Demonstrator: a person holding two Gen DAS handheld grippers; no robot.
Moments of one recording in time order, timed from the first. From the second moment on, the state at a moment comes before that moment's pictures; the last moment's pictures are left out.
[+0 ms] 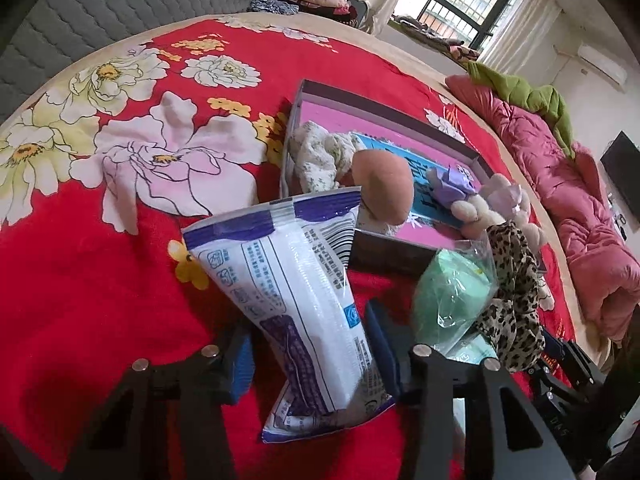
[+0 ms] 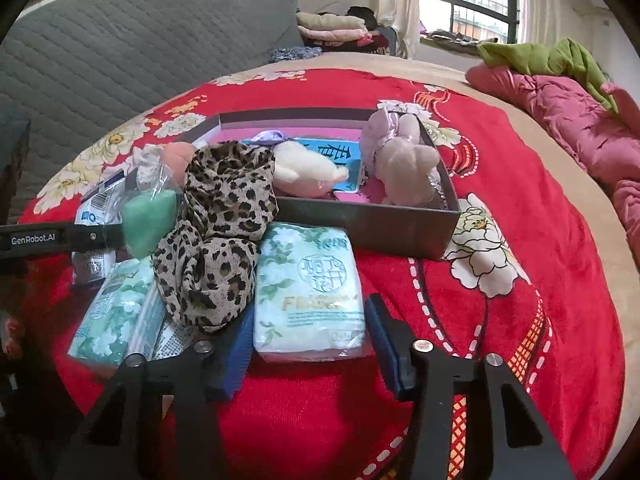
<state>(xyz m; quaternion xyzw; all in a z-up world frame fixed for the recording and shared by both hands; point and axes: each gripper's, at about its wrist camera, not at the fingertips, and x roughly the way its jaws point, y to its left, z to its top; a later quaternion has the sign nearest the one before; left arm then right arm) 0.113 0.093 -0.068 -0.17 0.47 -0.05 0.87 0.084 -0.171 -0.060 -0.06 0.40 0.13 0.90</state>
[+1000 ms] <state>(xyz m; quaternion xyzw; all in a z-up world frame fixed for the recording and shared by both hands) 0.083 0.089 -0.028 -0.14 0.40 -0.06 0.90 0.084 -0.207 -0.044 -0.01 0.39 0.10 0.91</state>
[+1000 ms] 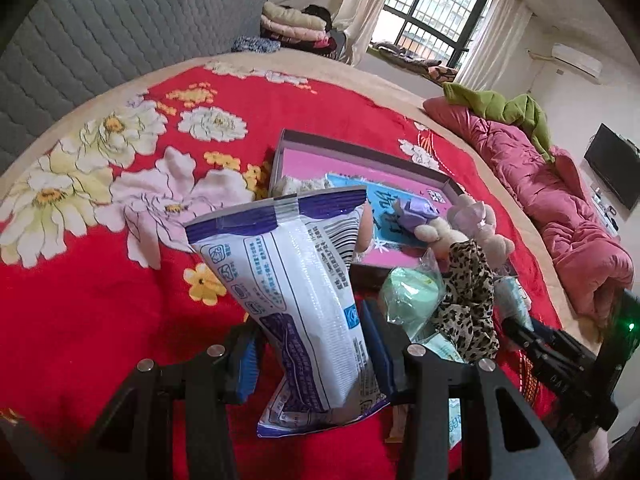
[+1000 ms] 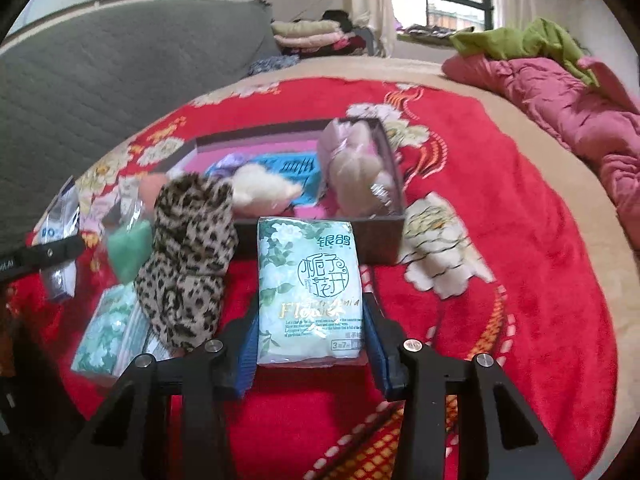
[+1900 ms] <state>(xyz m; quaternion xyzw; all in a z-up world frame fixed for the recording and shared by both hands) 0.110 0.083 0.009 -0.15 0.33 -0.08 0.93 0.077 -0.188 -0.004 -0.02 0.33 0.12 0.94</state>
